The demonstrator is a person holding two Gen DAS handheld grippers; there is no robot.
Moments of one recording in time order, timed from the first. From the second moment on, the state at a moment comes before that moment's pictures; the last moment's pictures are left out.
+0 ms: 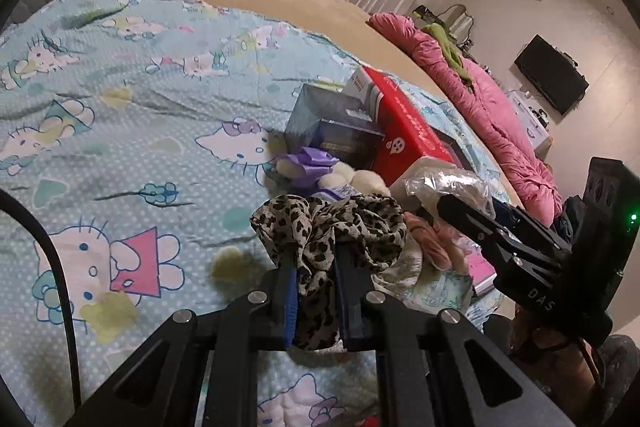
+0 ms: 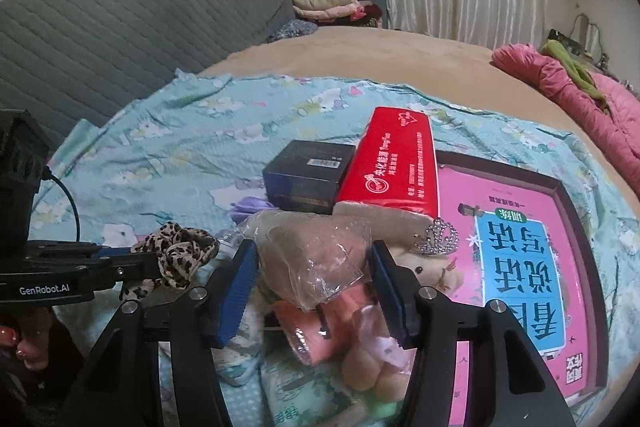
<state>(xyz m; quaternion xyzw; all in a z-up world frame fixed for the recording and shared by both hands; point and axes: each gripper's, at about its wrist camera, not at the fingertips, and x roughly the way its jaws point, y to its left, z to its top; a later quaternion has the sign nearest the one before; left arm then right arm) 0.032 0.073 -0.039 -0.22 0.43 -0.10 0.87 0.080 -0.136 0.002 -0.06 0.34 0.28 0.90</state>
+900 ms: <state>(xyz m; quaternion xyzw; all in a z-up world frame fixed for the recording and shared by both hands) 0.022 0.020 0.021 -0.15 0.40 -0.08 0.90 0.068 -0.212 0.047 0.03 0.28 0.24 0.93</state>
